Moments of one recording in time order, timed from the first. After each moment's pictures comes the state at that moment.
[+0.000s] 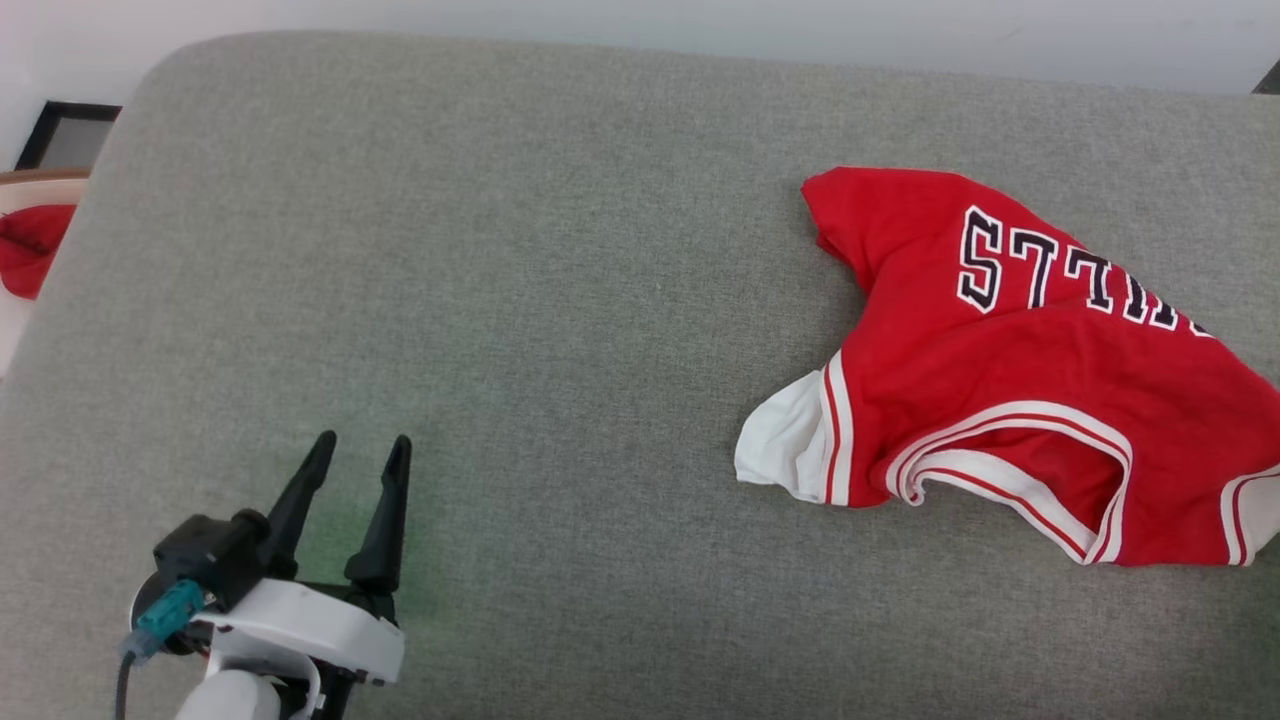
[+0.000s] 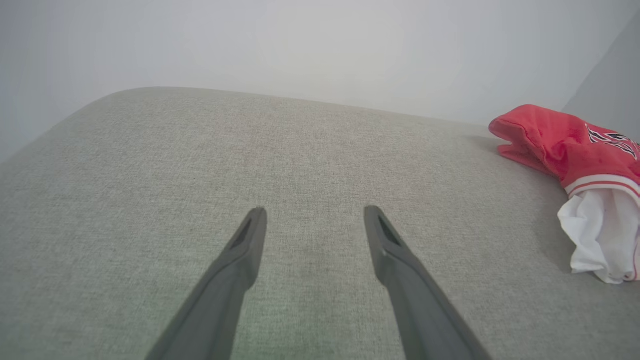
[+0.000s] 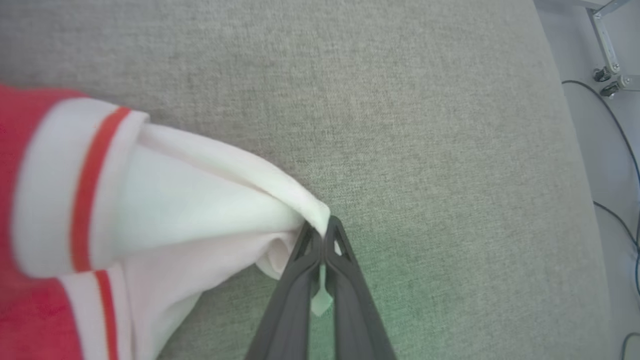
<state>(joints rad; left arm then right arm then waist) -0.18 0.31 -0.16 0.25 -0.47 -0.13 -0.26 -0.37 -0.21 -0.50 0.28 -0.10 0.13 0.66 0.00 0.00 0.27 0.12</state>
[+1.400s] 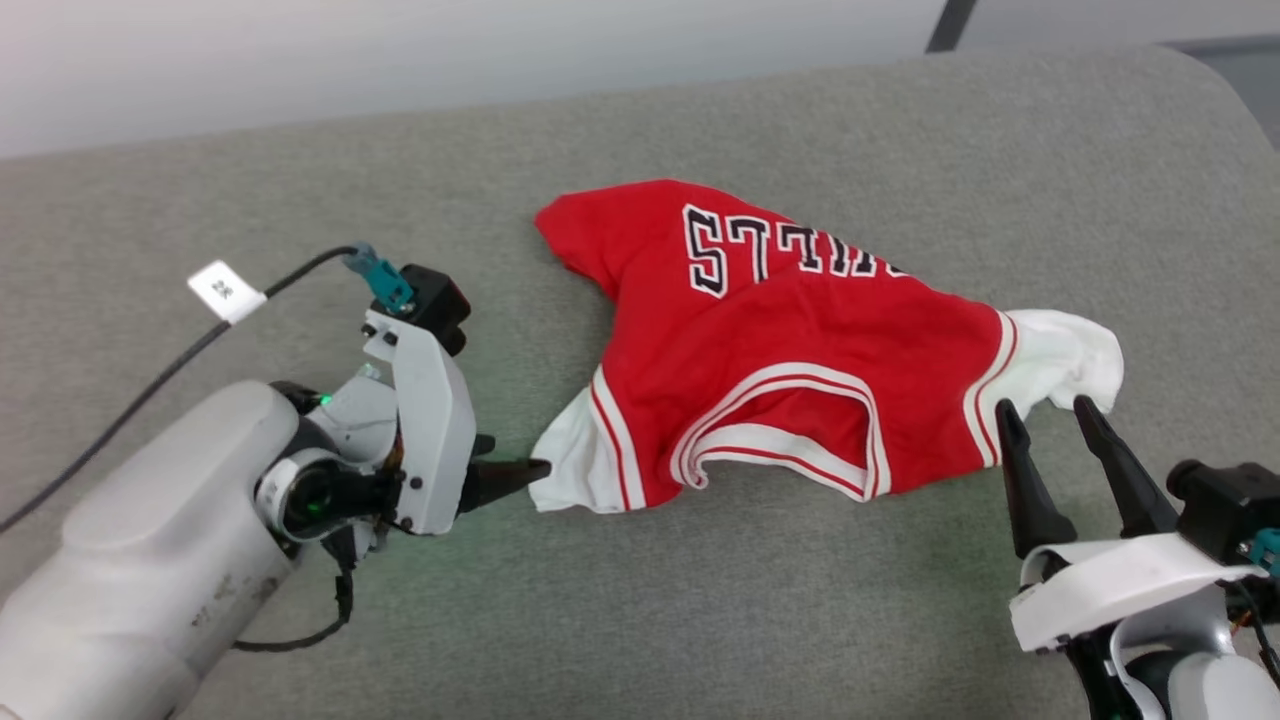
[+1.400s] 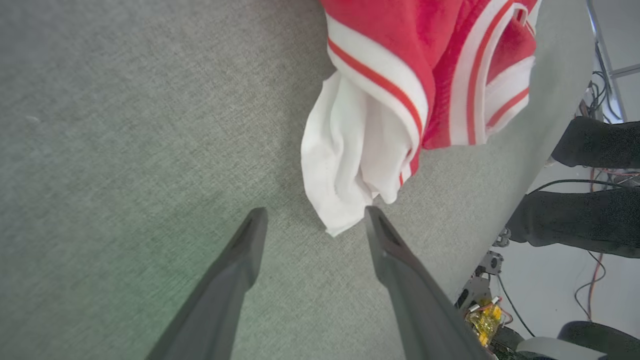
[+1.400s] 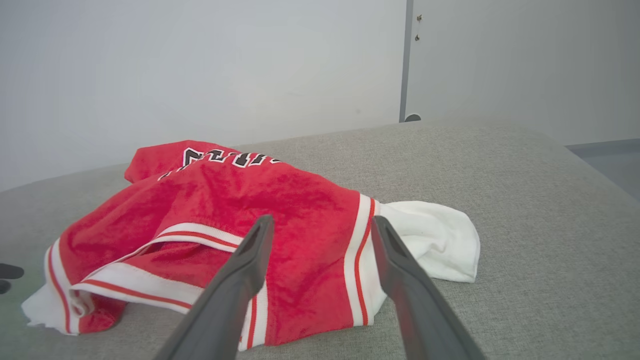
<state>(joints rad) -0.89 0.63 -0.96 0.37 -1.27 -0.13 0.71 -0.13 -0.05 -0.01 -0.01 0.26 0.13 0.03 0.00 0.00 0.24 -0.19</state>
